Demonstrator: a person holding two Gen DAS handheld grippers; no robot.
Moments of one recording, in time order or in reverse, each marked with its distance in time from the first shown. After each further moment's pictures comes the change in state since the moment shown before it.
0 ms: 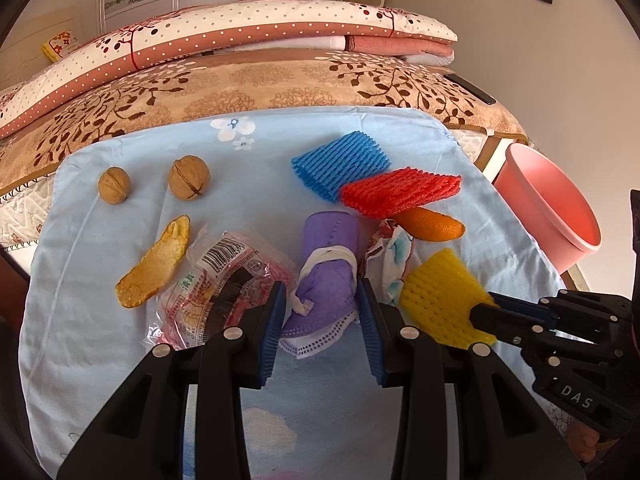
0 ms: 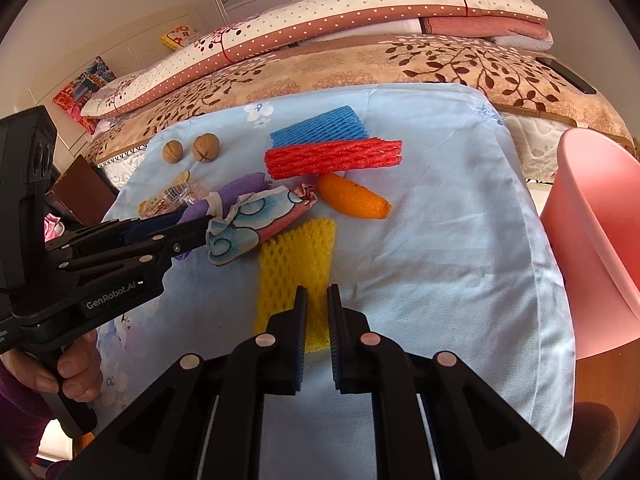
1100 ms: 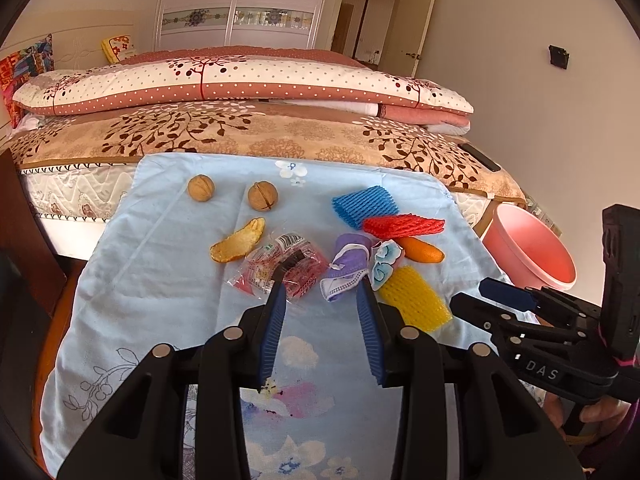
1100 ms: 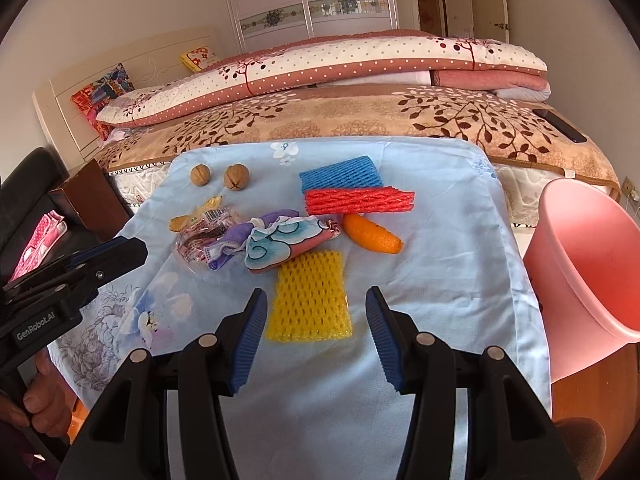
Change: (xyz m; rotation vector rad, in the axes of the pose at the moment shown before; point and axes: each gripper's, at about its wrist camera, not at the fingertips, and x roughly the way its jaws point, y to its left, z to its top) left arm -0.095 0.014 -0.042 -0.142 -0.212 0.044; right arm -0.033 0.029 -0.006 -0.083 -0.129 -0.025
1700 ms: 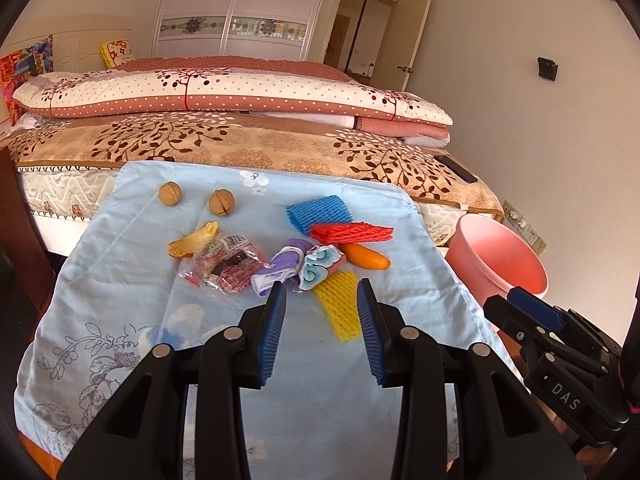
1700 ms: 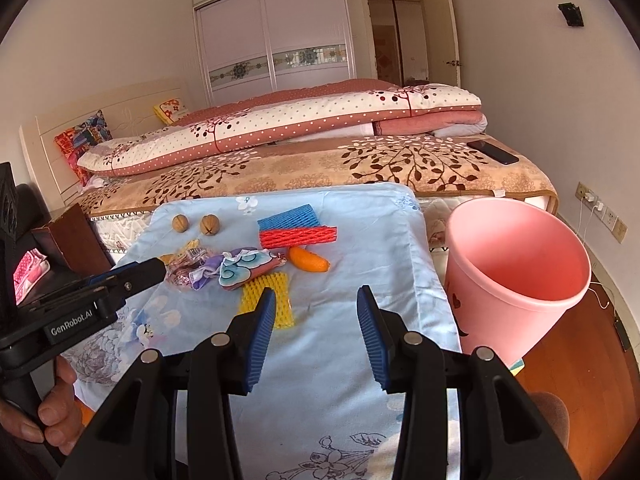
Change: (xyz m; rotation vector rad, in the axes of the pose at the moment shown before) left arm -0.022 -0.048 -0.006 -0.037 -0.048 -0.020; right arm -0.094 -0.021 -0.030 0.042 -0.205 -0.114
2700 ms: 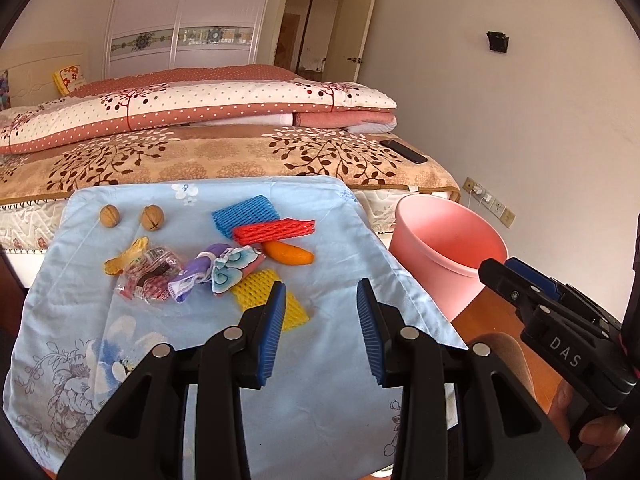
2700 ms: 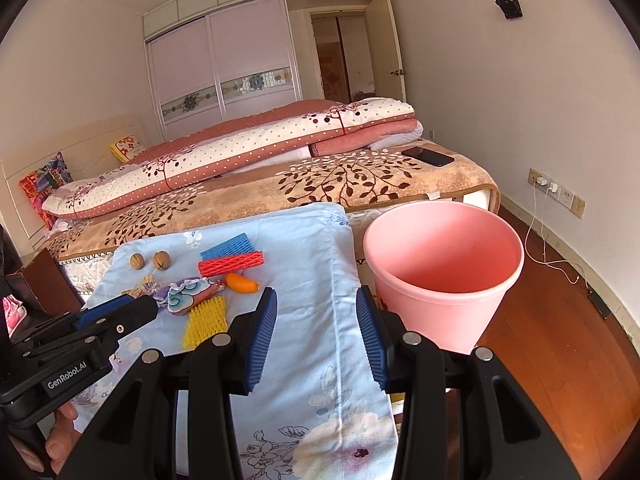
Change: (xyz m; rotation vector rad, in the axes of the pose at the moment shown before) left arm 0.000 -0.065 -0.009 0.126 0.007 -0.116; right arm -0.046 -0.052 -0.005 0.133 -0.095 -0.144
